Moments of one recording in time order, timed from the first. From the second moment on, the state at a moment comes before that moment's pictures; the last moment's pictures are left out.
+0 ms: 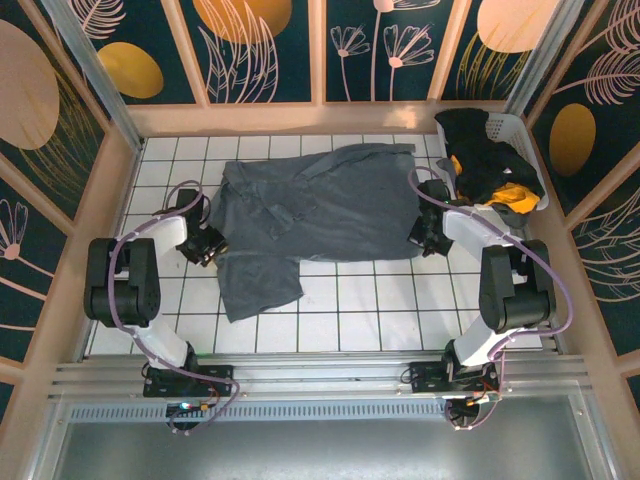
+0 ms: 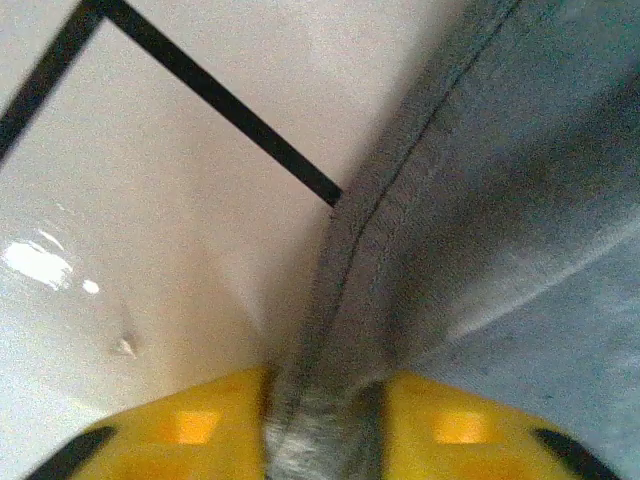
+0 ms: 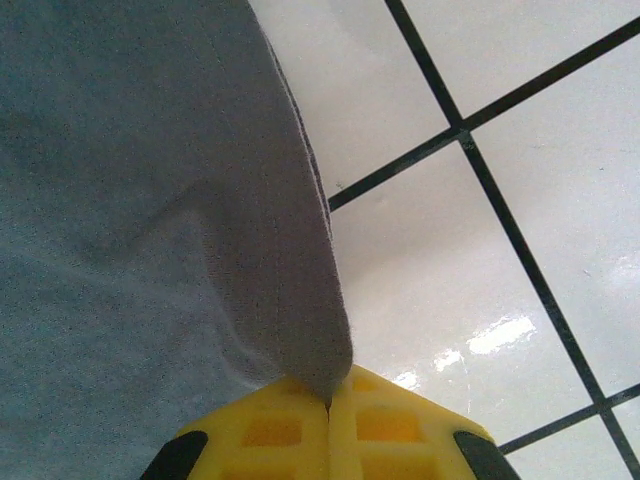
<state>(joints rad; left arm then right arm) -0.01 1.71 0.95 -0.58 0.13 -0.80 0.18 1.62 1.01 -0.69 0.12 0.65</state>
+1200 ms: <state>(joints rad) -0.01 1.38 2.06 -0.70 -0.02 -0.99 0.03 1.21 1.67 -0.38 -0.03 0.64</state>
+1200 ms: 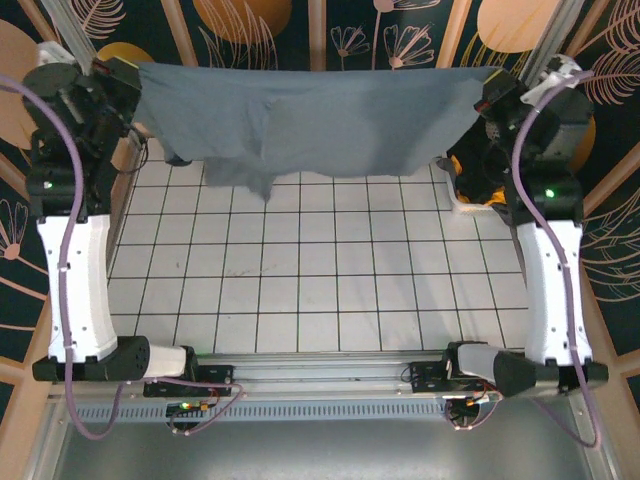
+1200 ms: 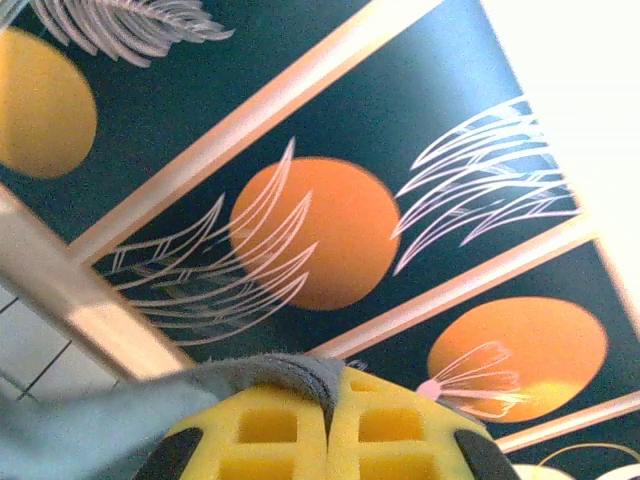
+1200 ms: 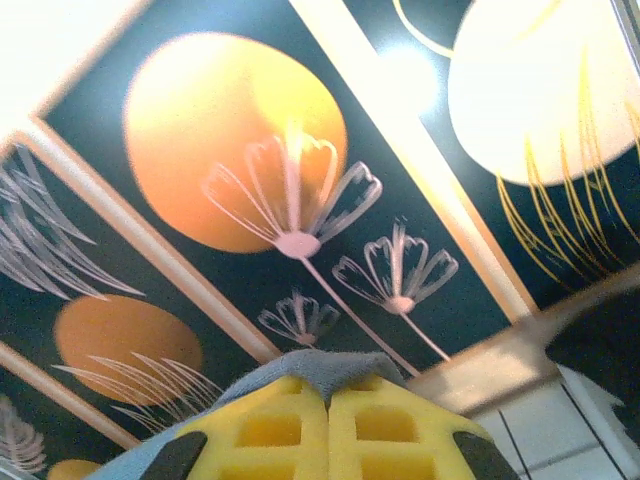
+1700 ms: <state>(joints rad) 0.09 1.86 2.33 -0.72 0.15 -1.02 0.02 1.57 1.74 -0.26 -0.21 0.73</state>
